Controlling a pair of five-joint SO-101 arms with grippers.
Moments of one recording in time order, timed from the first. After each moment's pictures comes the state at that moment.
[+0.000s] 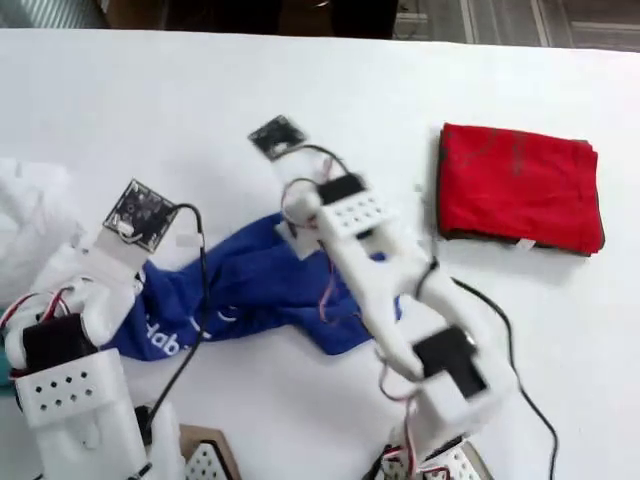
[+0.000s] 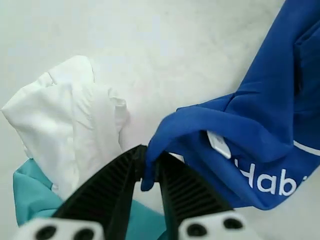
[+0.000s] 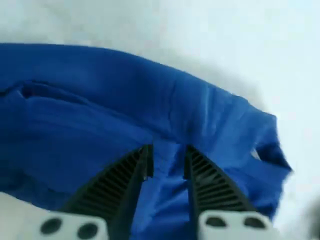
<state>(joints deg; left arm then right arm) -27.3 -61.0 52.7 69.2 -47.2 -30.5 12.1 7.8 62.0 14.4</state>
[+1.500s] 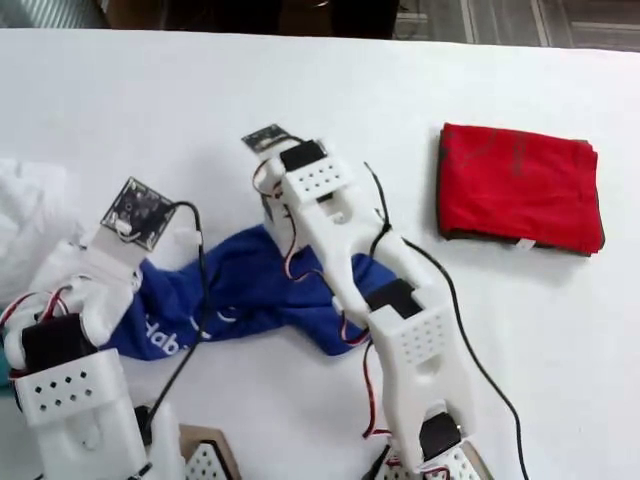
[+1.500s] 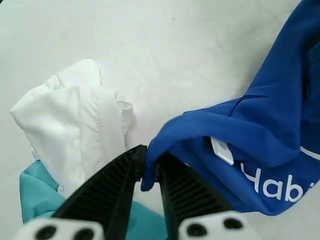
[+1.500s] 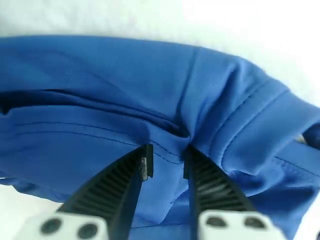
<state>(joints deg) -27.6 -61.0 52.7 67.7 -47.2 -31.7 36.0 -23.2 88.2 5.6</state>
